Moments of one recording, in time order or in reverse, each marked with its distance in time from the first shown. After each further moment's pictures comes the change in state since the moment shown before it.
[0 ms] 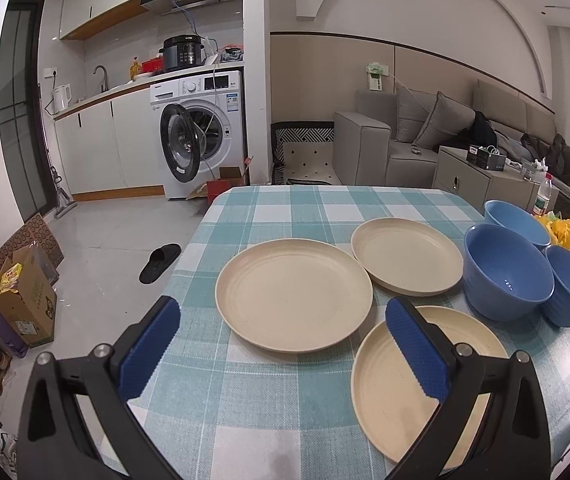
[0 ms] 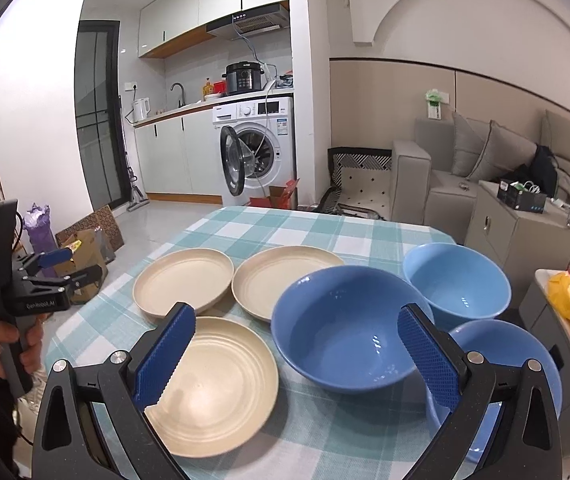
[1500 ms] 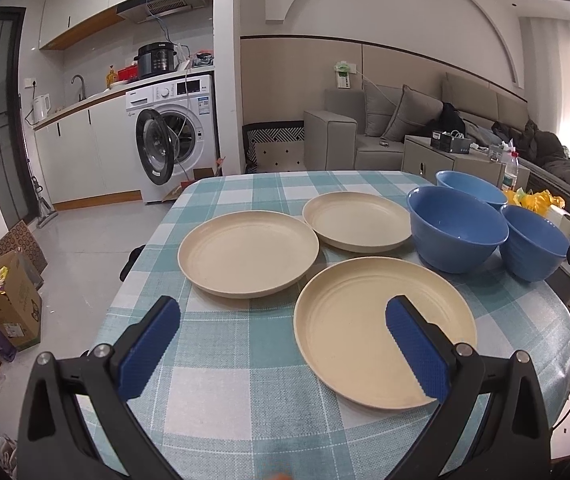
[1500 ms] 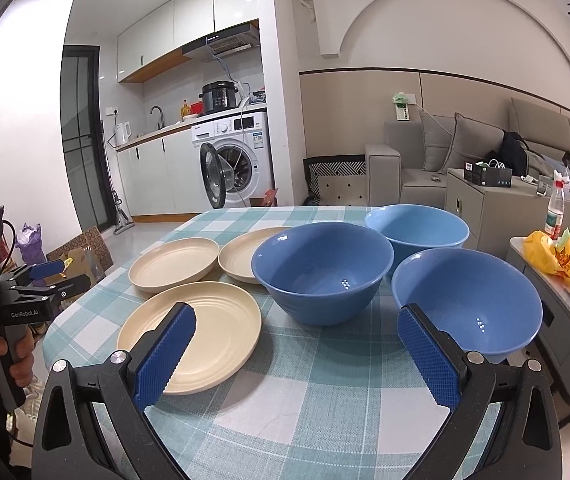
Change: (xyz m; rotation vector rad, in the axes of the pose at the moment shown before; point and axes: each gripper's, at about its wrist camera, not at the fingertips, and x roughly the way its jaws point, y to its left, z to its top) left arm -0.041 -0.038 -0.050 0.052 -0.015 -0.078; right arm -0.062 -0.017 -0.086 0.078 -0.074 -0.060
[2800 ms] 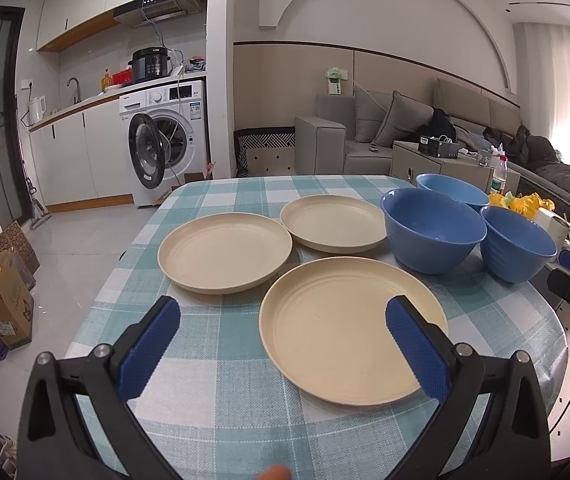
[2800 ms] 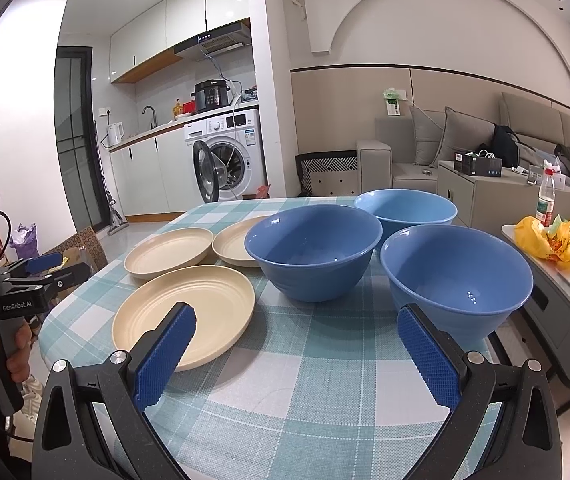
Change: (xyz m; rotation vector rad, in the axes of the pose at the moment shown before) left arm -0.015 -0.026 -0.008 -0.007 -0.036 -0.030; right arm -0.015 0.001 -0.029 0.023 0.002 -0.029
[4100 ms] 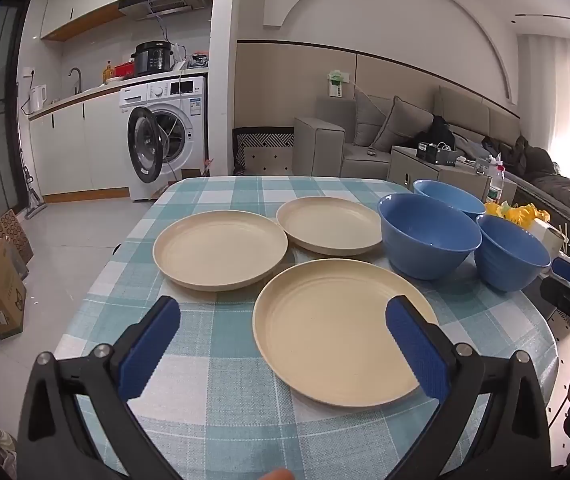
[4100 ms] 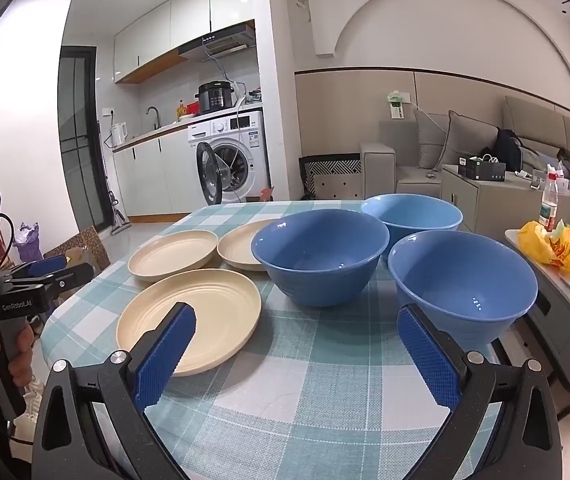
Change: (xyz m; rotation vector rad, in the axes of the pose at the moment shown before) left arm 0.002 0.002 0.000 -0.034 0.005 -0.021; right arm 0.003 0.006 0.002 -0.013 -0.016 0.012
